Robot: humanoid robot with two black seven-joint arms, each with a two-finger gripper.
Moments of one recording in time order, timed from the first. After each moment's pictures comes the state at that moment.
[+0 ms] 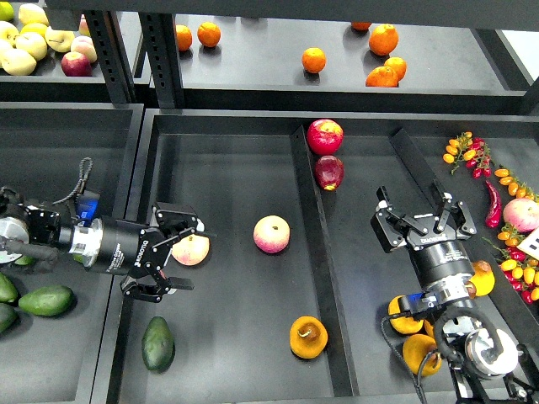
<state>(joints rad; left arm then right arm) -0.83 0.65 -0.24 -1.33 0.13 -0.49 0.49 -0.01 0.01 1.48 1.32 0.29 0.27 -0.20</state>
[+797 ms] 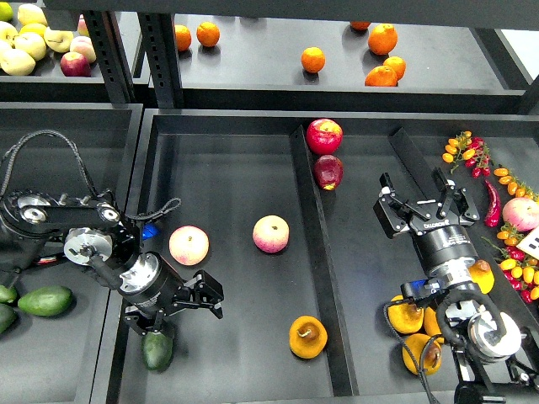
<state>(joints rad) -1.13 0.34 0.32 -1.11 0.15 -0.49 0.49 0.03 0.01 1.50 1.31 0.28 0.22 -0.20</state>
